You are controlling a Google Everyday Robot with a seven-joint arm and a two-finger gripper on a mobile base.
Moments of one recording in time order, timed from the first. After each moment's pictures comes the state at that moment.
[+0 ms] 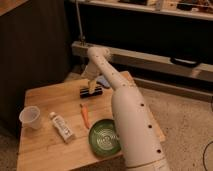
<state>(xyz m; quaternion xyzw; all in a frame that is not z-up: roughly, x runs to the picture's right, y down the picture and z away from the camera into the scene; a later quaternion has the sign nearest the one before) -0.125 -0.021 0.978 -0.31 -0.25 -0.13 0.91</state>
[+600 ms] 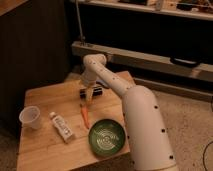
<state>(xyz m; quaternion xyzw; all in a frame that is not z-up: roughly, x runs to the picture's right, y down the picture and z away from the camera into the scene) -0.138 0.022 0.948 -0.32 -0.22 -0.13 0.91</state>
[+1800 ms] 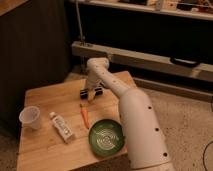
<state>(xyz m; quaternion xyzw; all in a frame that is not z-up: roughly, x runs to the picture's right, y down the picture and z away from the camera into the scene) -0.117 0.031 0.986 -0.35 -0.21 -0.10 0.91</state>
